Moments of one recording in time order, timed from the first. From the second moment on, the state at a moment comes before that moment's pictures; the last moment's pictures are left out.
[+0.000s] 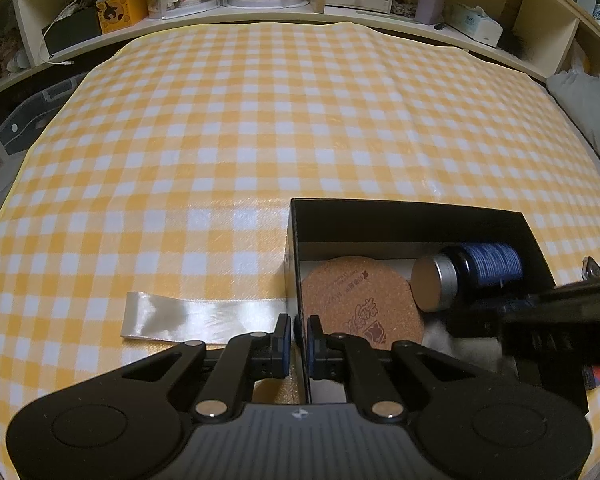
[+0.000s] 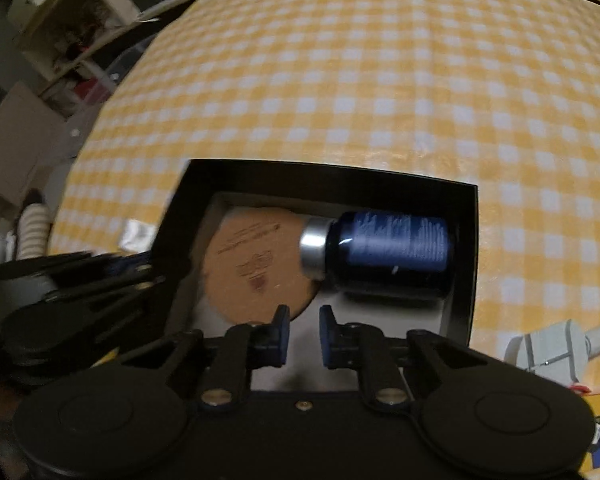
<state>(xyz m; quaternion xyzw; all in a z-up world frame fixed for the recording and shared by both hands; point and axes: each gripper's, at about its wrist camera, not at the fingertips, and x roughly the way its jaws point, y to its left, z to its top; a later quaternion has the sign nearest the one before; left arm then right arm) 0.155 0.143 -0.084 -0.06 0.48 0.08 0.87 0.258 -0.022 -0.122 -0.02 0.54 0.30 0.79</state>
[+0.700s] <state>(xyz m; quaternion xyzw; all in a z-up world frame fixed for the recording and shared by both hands) 0.155 0.145 -0.083 -0.06 0.48 0.08 0.87 0.272 -0.056 -0.100 0.02 0.51 0.29 0.81</state>
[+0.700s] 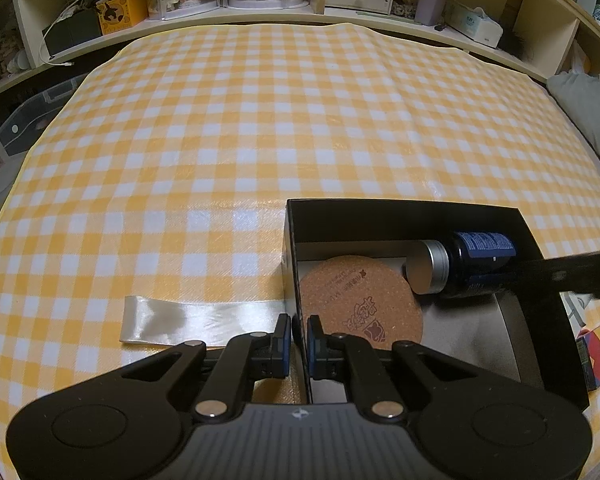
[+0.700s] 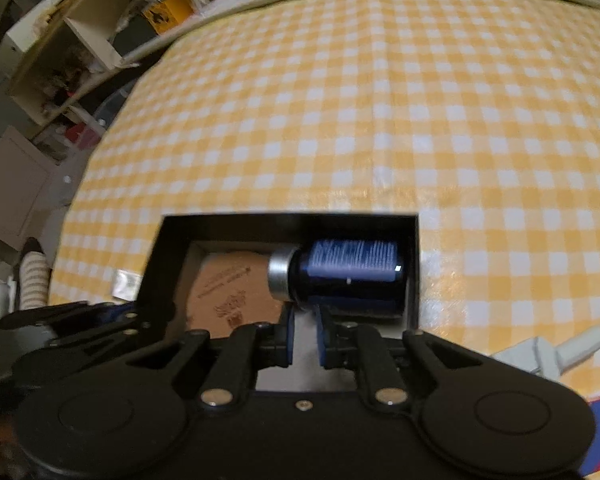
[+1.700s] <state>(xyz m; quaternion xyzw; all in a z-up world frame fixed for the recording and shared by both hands) 0.160 0.152 -0.078 -0.06 0.47 0.08 0.88 0.278 -0.214 -0.078 0.00 0.44 0.17 0.88</state>
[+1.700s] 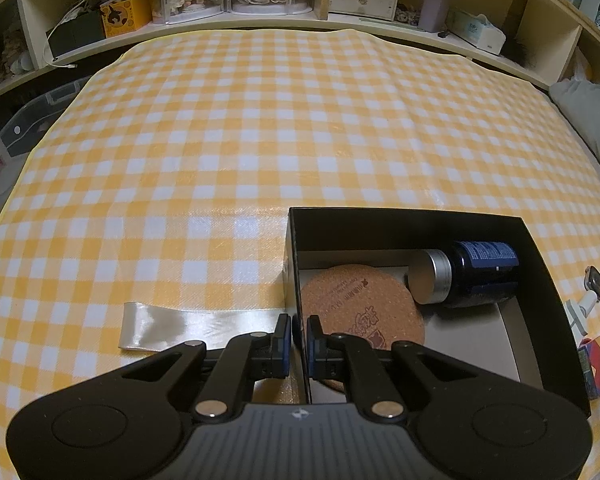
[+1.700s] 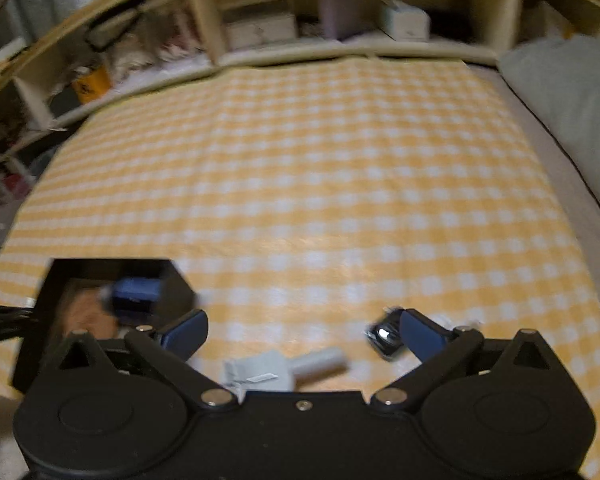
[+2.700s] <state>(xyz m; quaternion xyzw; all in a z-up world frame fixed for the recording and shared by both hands) 0.161 0.151 -0.078 -0.06 0.47 0.08 0.88 0.278 -0.184 -0.161 -0.06 0.59 0.17 0.79</state>
